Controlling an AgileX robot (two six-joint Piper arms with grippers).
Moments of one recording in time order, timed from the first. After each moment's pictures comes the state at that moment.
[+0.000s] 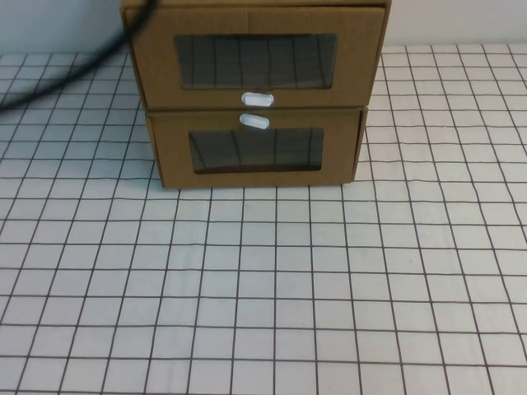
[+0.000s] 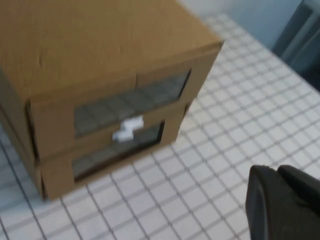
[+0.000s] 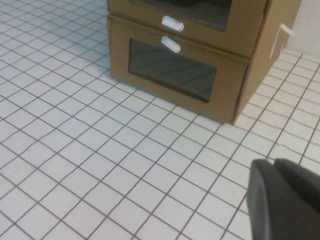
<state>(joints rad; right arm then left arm) 0.60 0.38 -0.66 -0.04 0.68 0.04 -0.19 1.28 -1.84 -0.51 1.28 0.26</state>
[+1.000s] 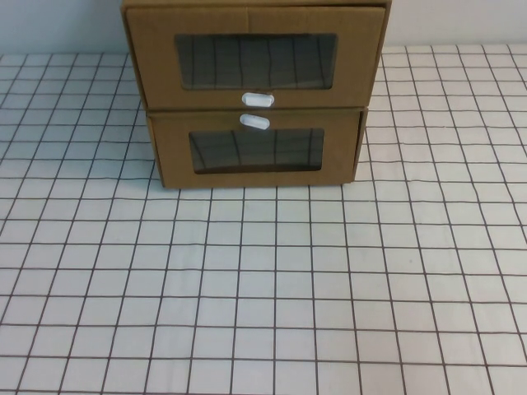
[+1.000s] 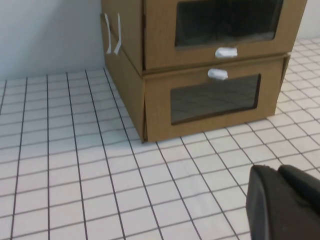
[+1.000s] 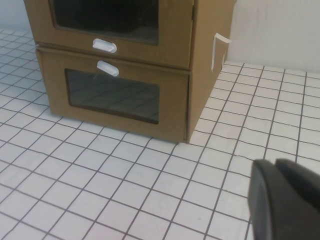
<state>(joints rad) 0.60 0.38 -0.44 -0.49 0.40 0.56 -0.19 0.13 -0.56 -0.23 0.77 0.21</state>
